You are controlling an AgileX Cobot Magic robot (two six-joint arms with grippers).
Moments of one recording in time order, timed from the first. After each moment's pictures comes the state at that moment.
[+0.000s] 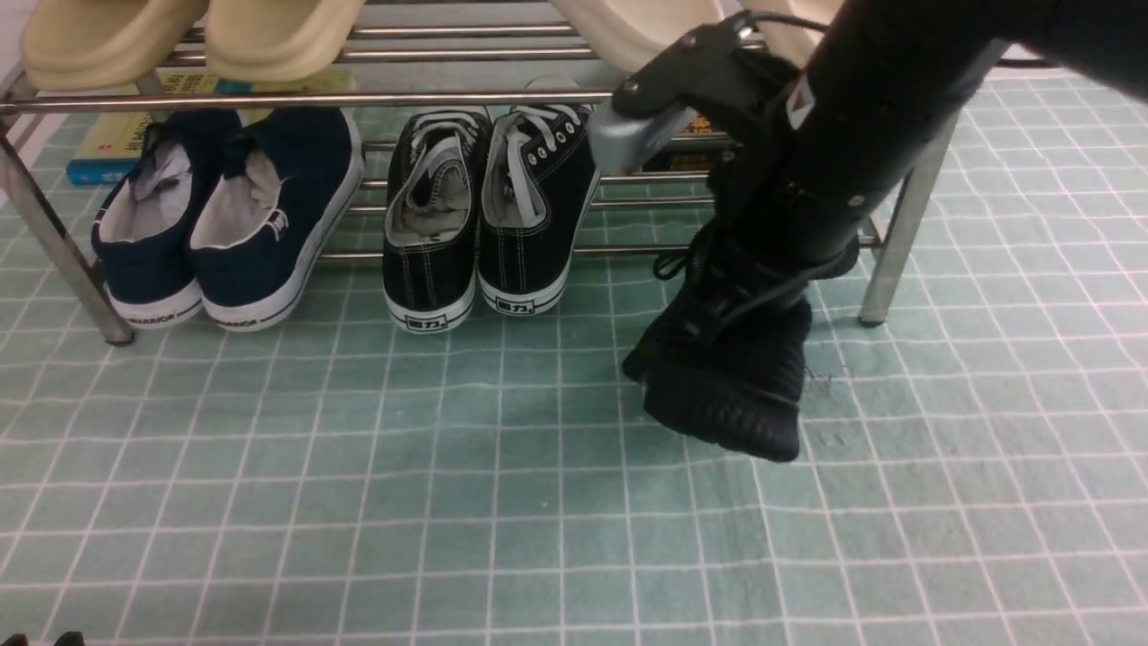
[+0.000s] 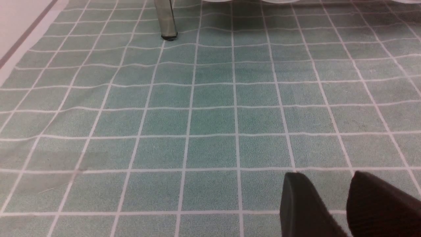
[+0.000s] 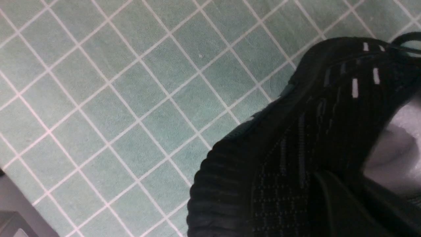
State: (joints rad) right arm 0.64 1.77 -1.71 0.14 1.20 -0.27; left arm -0.05 -0.01 0.01 0.16 0.39 -0.10
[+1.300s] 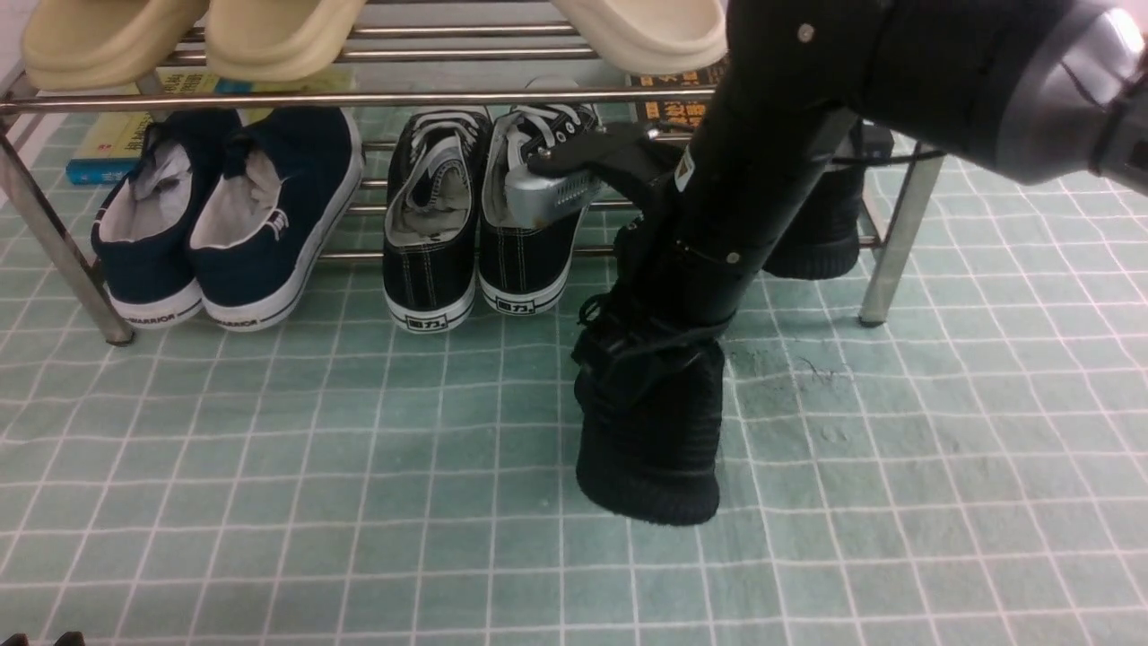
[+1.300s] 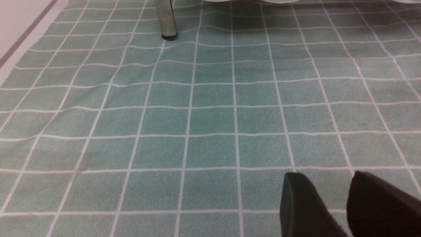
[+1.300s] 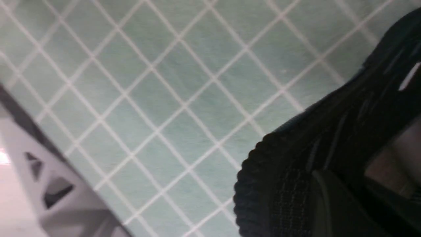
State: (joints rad) right arm 0.65 1.92 -1.76 0.36 1.24 -0.19; left arm -0.05 -0.01 0.01 0.16 0.39 -0.10
